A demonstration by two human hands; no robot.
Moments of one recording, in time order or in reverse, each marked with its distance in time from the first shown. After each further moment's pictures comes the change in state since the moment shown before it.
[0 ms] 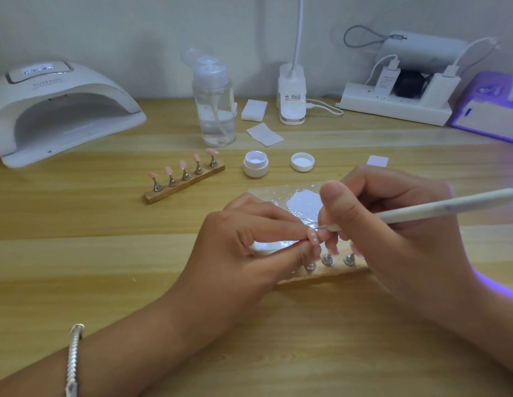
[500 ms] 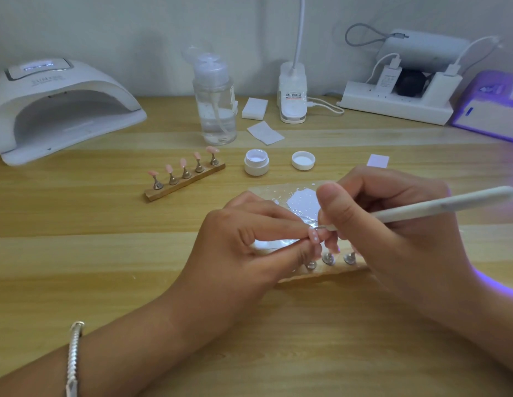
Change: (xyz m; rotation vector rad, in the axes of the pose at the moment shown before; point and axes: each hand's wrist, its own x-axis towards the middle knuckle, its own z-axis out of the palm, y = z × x) left_hand 0.000 -0.002 0.000 -0.009 0.003 0.002; right_hand 0.000 0.001 -0.001 -0.010 -0.017 0.014
